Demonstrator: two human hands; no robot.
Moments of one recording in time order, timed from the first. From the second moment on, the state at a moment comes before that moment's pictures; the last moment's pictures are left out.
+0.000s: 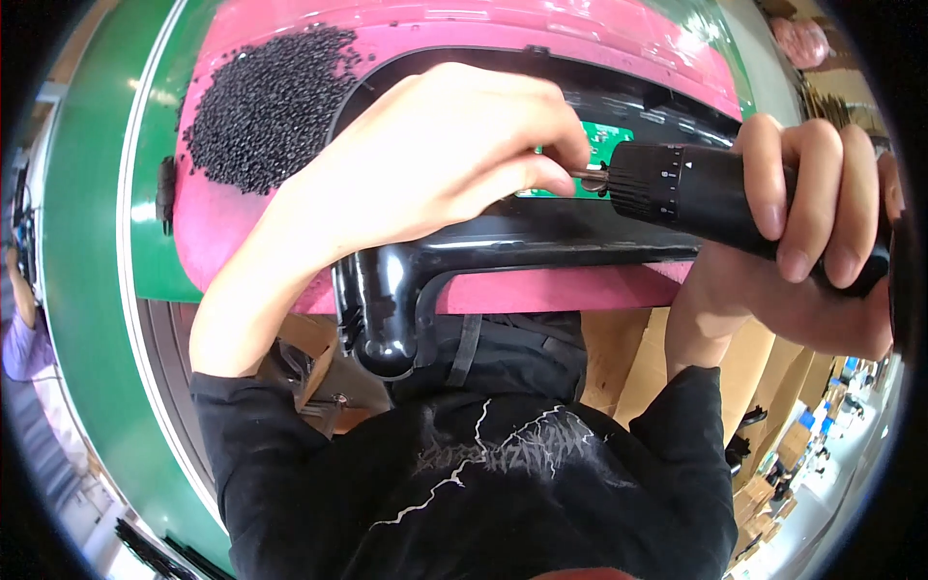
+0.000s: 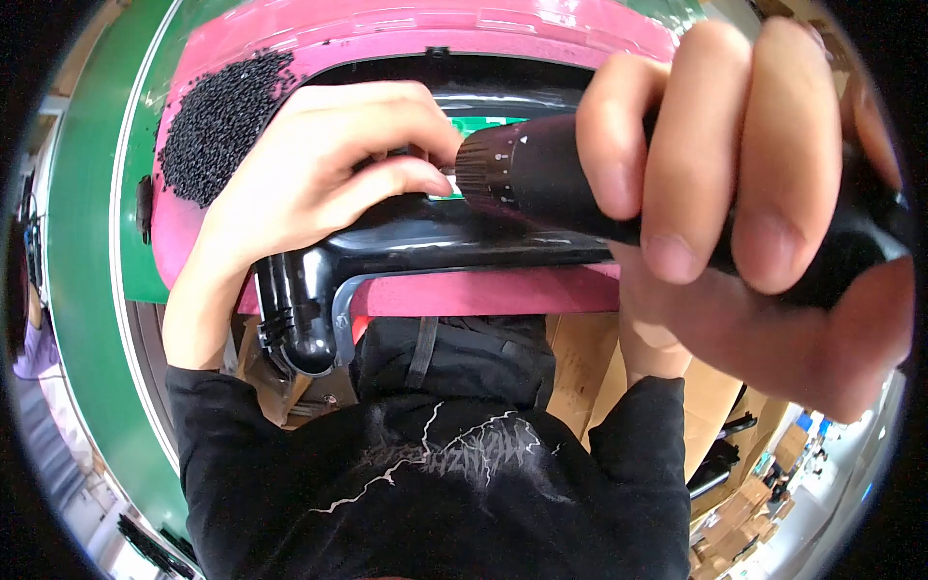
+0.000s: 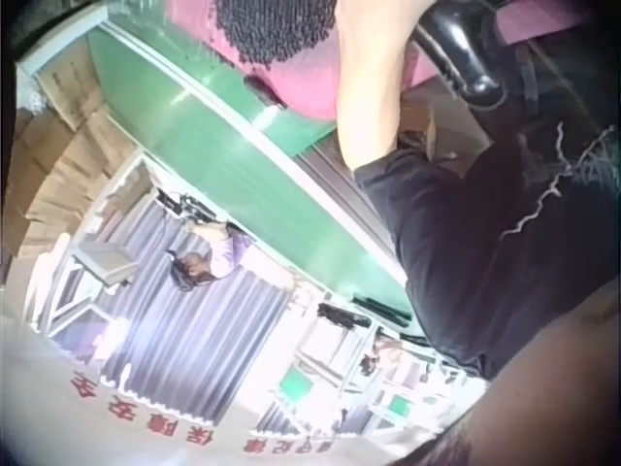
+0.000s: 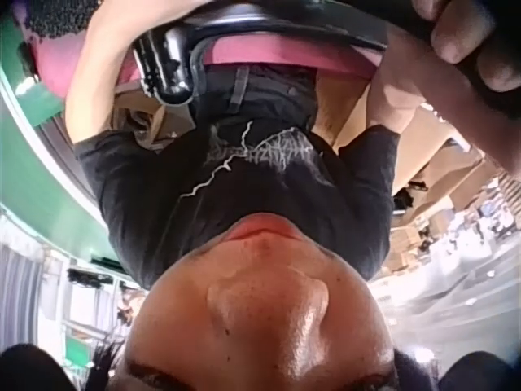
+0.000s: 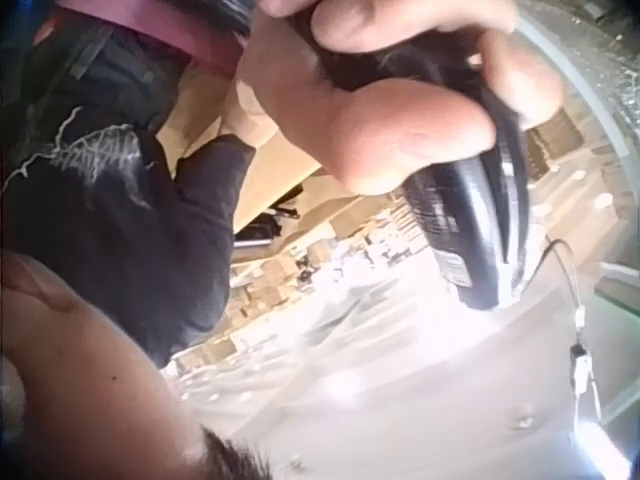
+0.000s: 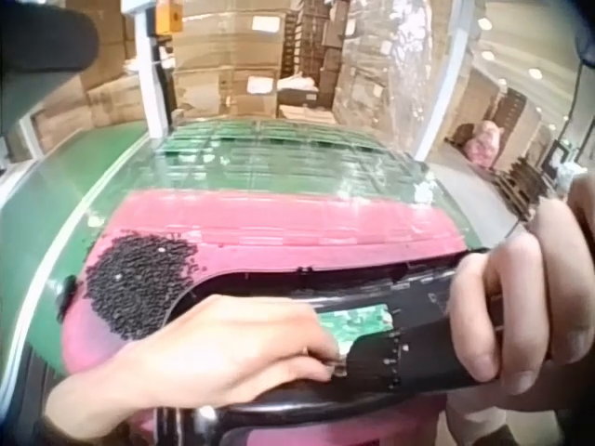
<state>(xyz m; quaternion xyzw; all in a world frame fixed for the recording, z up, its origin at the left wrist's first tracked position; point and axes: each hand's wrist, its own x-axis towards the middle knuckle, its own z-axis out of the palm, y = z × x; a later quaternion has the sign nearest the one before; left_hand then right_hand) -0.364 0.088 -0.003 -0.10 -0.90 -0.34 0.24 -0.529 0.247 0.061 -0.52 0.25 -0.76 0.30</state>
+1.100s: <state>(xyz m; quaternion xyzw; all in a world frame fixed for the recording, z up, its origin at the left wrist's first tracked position) -0.307 0.170 0.047 0.06 -0.83 -0.40 0.38 -0.562 0.252 0.028 -0.38 0.40 -0.77 0.32</state>
